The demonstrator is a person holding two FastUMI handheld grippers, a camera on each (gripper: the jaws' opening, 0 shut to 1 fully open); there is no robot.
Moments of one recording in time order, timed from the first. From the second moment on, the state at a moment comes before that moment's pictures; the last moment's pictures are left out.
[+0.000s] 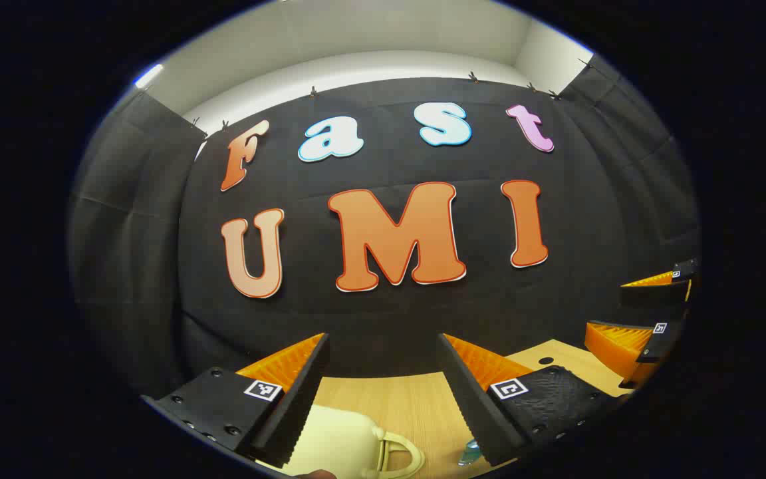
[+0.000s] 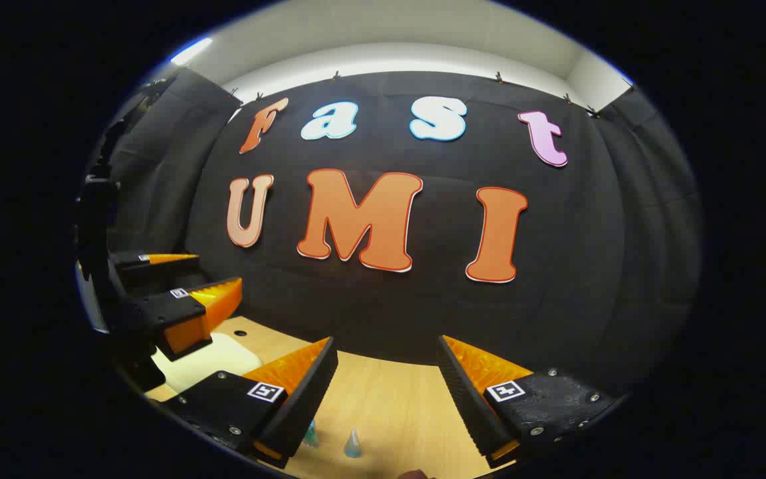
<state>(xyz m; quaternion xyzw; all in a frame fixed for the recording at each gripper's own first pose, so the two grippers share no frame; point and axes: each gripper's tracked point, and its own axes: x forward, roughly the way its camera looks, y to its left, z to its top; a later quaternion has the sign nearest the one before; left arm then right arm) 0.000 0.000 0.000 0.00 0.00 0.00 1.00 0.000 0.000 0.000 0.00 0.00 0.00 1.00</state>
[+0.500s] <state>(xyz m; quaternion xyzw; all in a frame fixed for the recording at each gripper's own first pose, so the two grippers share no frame) -0.007 0.004 -0.007 0.02 0.01 0.00 1.00 -0.003 -0.007 -0.003 0.03 0.00 -0.01 1.00</state>
